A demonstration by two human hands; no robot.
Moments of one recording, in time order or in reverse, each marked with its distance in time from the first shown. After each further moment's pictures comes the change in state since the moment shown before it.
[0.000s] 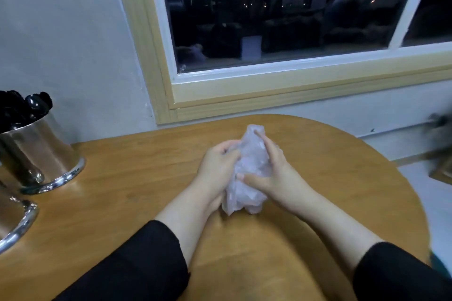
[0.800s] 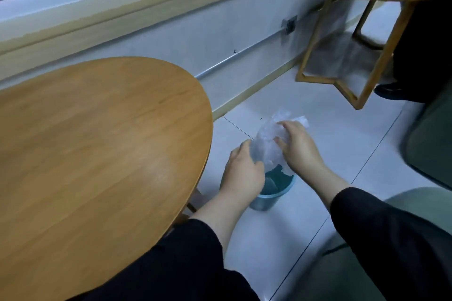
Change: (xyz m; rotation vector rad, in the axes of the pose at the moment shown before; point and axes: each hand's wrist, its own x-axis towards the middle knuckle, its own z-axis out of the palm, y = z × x) left_hand -0.065 -0.191 0.393 0.794 -0.525 -0.053; right_hand -0.199 0.341 -0.287 -0.455 0.534 0.481
